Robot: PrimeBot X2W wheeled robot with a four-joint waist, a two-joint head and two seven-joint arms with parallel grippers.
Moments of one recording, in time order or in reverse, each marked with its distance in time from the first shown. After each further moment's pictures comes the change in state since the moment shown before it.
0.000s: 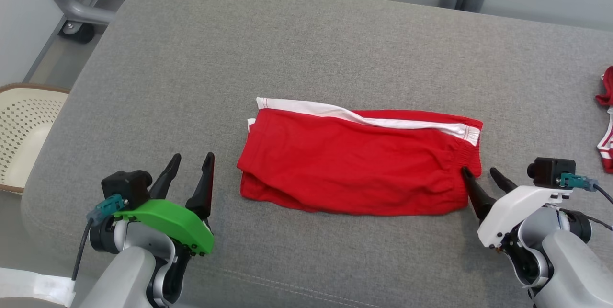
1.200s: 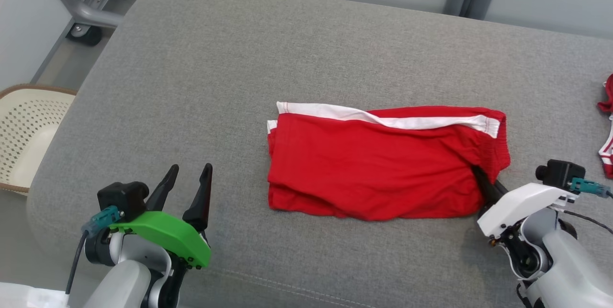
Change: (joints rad) left arm 0.068 0.033 0.010 -0.099 0.000 0.030 0.036; right arm -0.055 0.086 -0.072 0.151 0.173 0.086 -0.042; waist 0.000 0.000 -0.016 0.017
